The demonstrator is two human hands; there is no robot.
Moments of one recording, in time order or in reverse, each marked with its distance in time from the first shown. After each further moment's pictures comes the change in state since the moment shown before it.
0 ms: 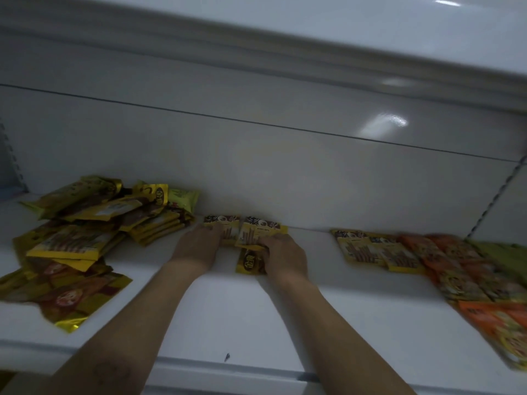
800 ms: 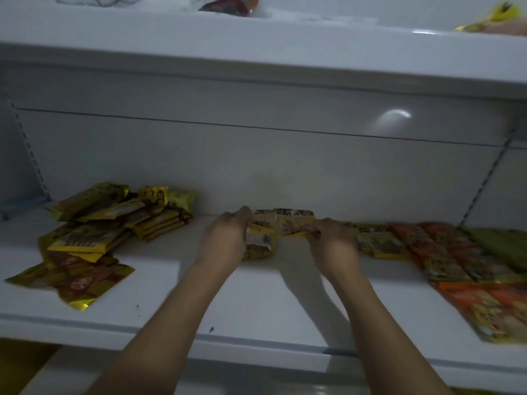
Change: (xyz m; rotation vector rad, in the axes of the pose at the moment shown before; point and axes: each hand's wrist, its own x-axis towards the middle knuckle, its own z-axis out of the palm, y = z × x) left_hand -0.046 0.081 -0.050 -0.320 0.414 0.132; right_hand -0.054 0.075 -0.068 0.131 0.387 0.040
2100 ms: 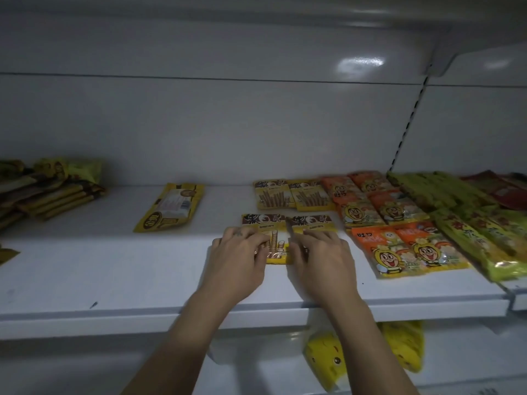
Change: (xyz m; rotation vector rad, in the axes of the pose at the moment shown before) left_hand -0.064 0.164 0.090 -0.072 -0.387 -0.003; right_hand -0.100 0.131 -0.050 -0.176 -0.002 0.078
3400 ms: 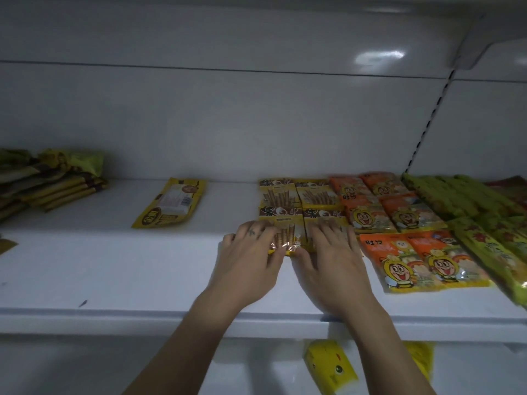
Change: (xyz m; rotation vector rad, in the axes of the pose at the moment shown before) left_hand 0.012 0.013 0.013 0.036 0.015 0.040; right_hand 0.013 0.020 -0.003 -0.043 -0.222 -0.084
